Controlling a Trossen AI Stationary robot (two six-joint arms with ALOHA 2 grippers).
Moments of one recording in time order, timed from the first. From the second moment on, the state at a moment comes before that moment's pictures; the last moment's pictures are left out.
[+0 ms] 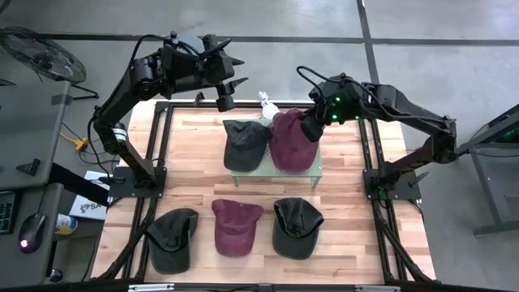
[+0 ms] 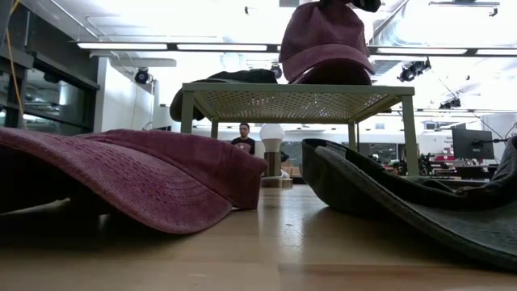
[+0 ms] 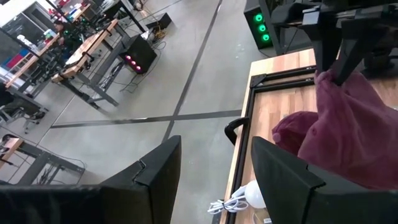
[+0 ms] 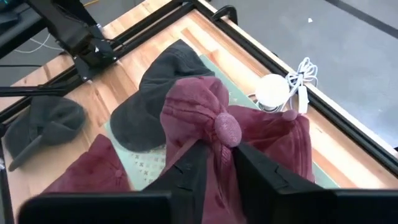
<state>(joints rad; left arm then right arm) 0.29 1.63 2.36 -1.06 -0.27 0.47 -0.26 1.39 1.72 -1.05 0.11 0.42</state>
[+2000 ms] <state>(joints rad) 0.49 1.55 1.75 -1.20 -0.03 0.10 -0.26 1.19 1.72 -1.04 0.06 0.22</state>
